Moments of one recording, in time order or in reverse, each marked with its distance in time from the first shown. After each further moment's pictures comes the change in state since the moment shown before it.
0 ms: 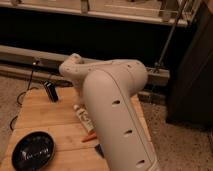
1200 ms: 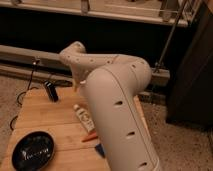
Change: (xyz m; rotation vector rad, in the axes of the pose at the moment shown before) arm -0.033 -0.022 -0.066 -0.062 -0.061 0.054
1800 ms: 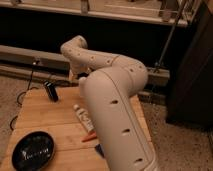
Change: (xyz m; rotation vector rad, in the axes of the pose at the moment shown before) arm -0.054 -0.005 0.010 -0.041 -0.119 0.028
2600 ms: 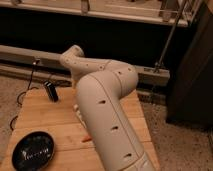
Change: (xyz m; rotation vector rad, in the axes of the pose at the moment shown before) arm 0.015 -0.001 0.048 0.076 0.061 0.000
